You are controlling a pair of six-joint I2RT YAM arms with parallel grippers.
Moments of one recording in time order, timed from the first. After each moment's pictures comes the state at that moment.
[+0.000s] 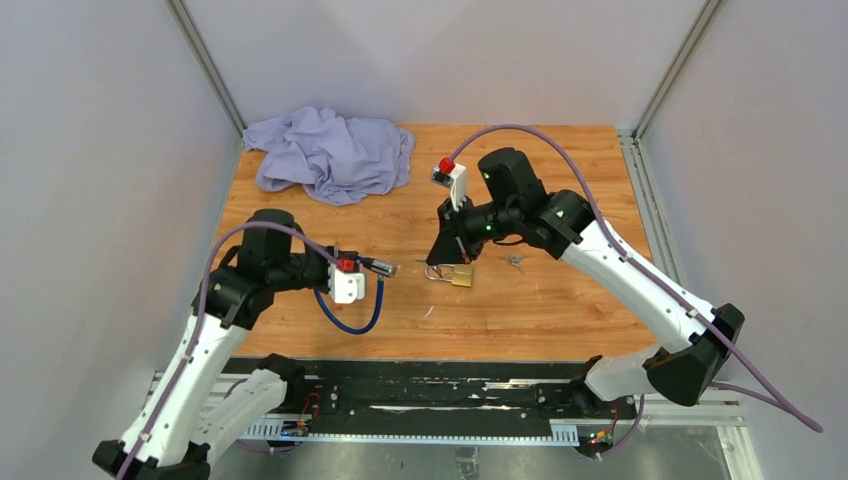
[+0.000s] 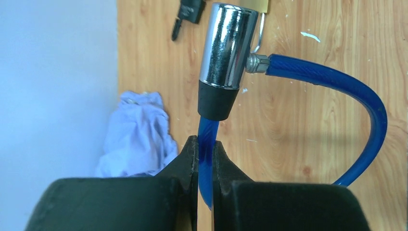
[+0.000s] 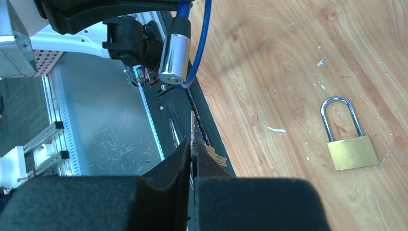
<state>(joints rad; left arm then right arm) -0.37 0.81 0.98 -0.85 0.57 1.23 0.76 1.37 1.46 -0.74 -0.62 0.15</state>
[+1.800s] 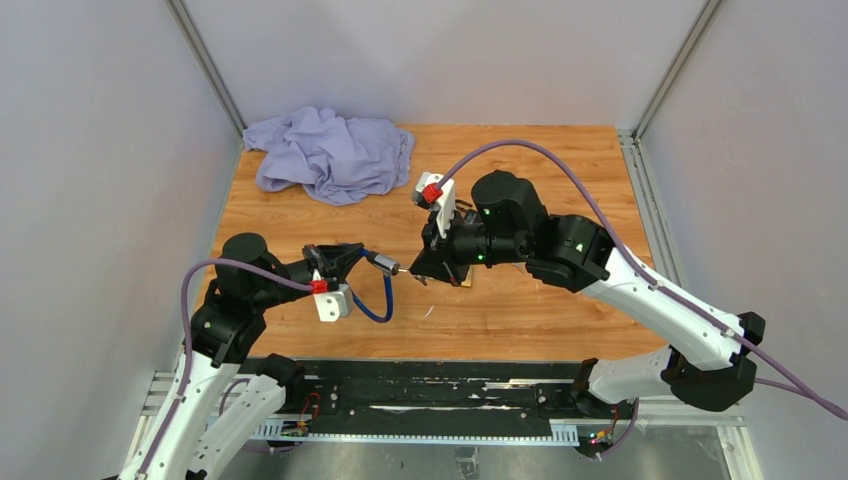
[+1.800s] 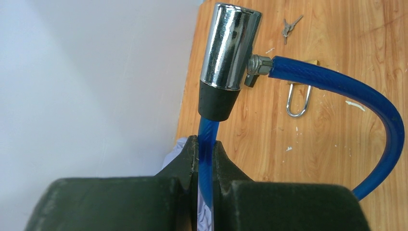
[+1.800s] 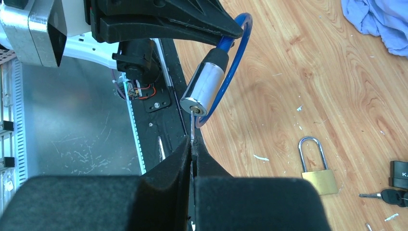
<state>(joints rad) -0.37 0.57 0.82 -0.49 0.73 1.10 1.07 1.28 1.56 -0.73 -0.30 0.08</state>
